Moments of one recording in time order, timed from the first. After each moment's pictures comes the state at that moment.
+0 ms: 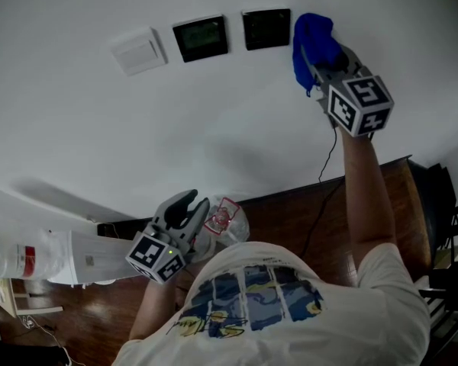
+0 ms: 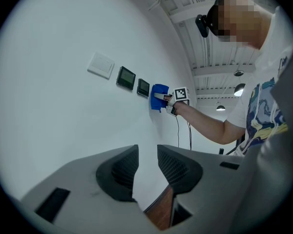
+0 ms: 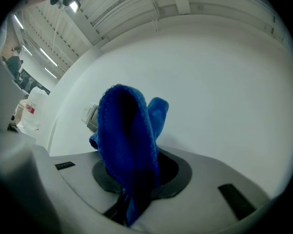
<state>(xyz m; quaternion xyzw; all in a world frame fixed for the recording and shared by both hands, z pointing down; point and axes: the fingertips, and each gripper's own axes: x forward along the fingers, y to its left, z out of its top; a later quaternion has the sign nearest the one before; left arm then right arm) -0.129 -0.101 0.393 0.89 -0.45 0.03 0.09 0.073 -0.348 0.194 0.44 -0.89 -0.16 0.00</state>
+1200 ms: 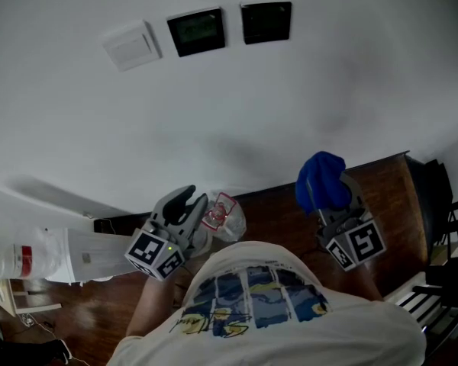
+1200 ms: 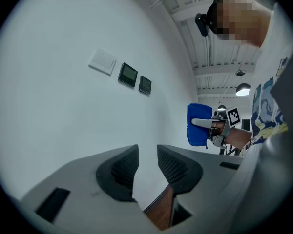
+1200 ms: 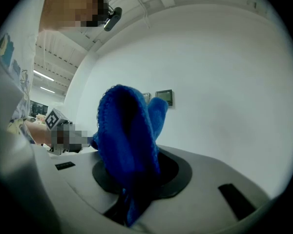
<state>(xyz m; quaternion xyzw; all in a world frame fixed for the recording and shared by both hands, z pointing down) -0.128 -0.110 0.402 0.89 -0.45 0.03 0.09 0.087 -0.144 0.338 0.40 -0.91 -0.04 0.02</state>
